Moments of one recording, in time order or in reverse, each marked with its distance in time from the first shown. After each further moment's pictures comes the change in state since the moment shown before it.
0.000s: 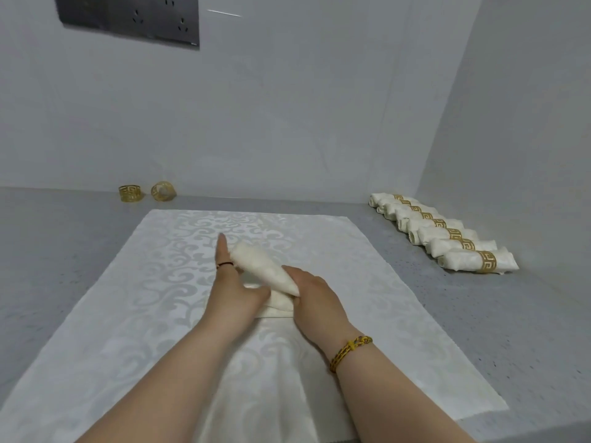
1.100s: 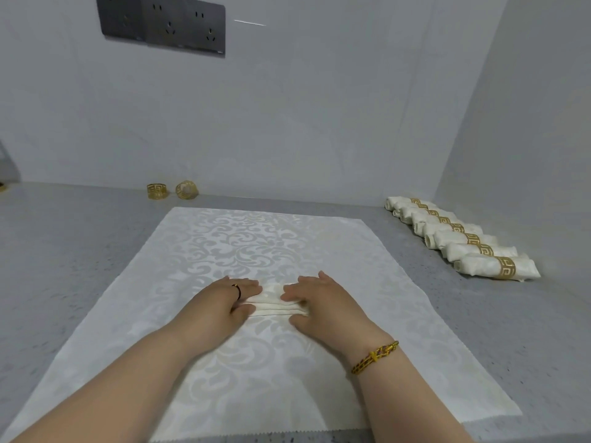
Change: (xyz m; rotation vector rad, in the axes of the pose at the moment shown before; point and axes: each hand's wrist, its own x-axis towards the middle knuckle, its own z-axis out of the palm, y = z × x) left_hand -0.005 -0.038 -0.052 0.668 -0.265 0.383; right_hand -0.015 -0.010 -0.017 -0.126 -0.174 -0.203
